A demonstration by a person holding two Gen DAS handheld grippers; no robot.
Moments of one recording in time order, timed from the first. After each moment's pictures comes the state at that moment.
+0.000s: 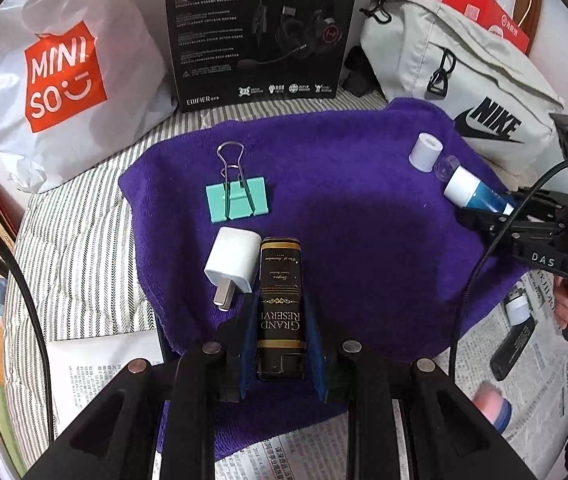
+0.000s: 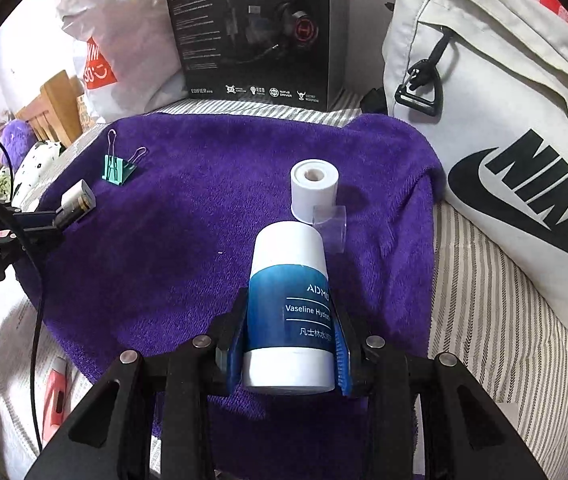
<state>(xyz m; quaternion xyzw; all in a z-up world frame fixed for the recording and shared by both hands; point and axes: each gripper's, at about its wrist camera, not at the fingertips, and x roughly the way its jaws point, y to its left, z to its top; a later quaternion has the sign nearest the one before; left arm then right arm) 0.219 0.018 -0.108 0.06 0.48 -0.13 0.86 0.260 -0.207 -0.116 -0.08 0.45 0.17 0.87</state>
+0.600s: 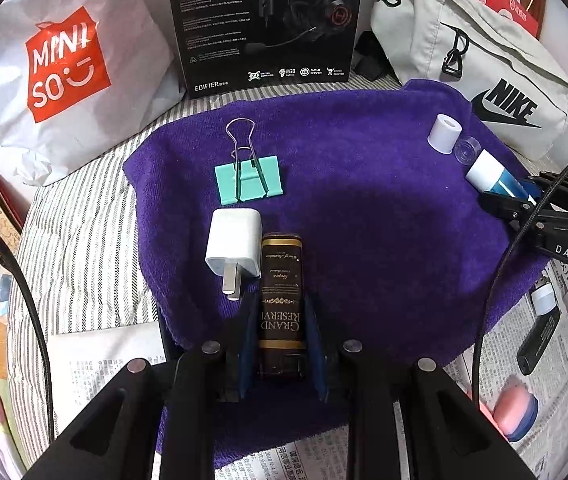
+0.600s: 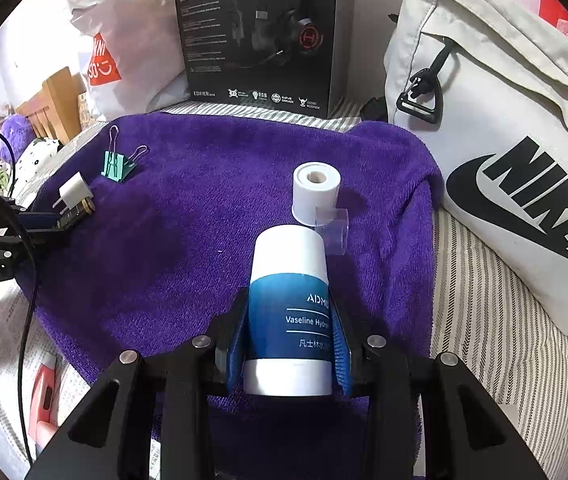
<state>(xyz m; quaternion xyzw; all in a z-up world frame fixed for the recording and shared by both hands) 0.217 0.017 -0.122 0.08 0.49 -0.11 0.86 0.257 -0.204 -0.120 -0.09 0.43 0.16 0.88</state>
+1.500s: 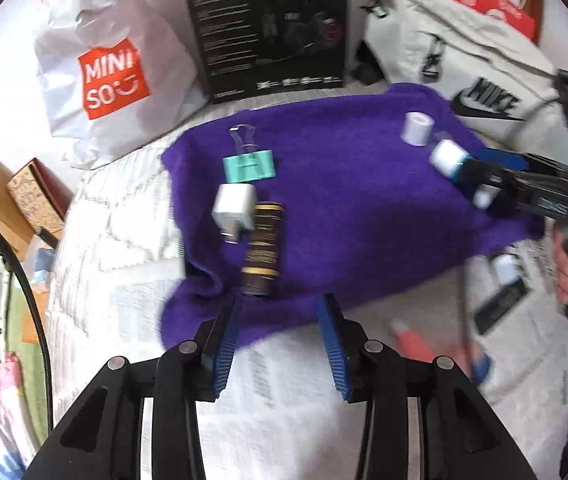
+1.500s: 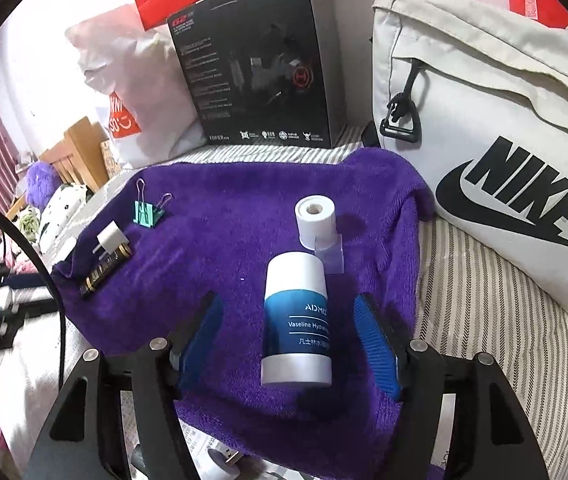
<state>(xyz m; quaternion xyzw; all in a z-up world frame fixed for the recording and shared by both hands) 0.142 -0.004 -0.082 0.09 0.48 -0.05 0.87 0.246 -0.230 -0.097 0.00 0.40 0.20 0.90</state>
